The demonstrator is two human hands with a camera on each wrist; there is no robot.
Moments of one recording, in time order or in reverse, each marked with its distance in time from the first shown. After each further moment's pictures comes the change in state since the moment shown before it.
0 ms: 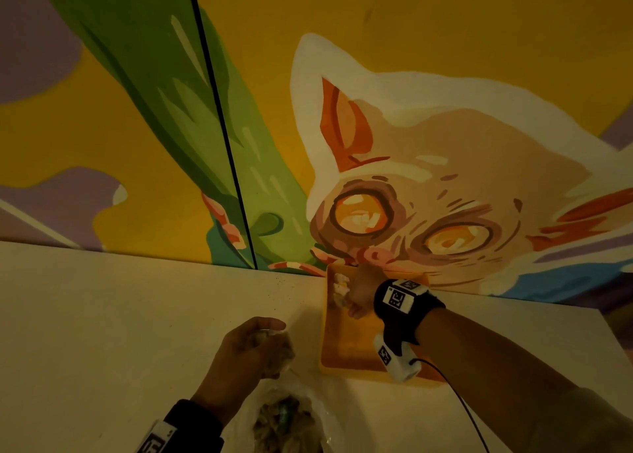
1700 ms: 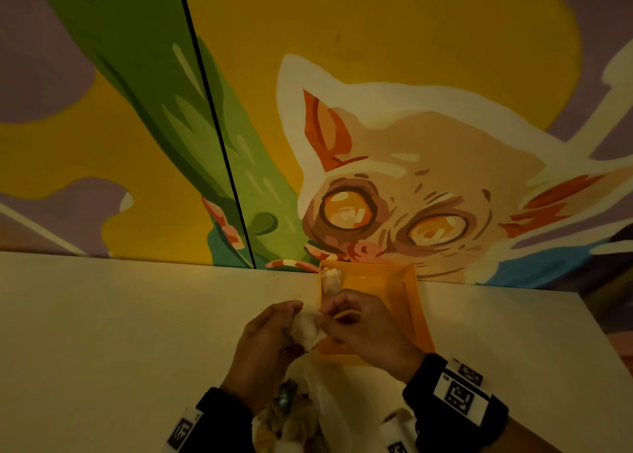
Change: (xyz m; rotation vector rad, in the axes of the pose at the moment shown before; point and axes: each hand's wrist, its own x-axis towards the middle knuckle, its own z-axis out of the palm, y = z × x) left_hand -0.028 0.021 0.040 -0.402 -0.004 -0.003; right_hand -0.127 0.037 0.048 0.399 0.202 -0.584
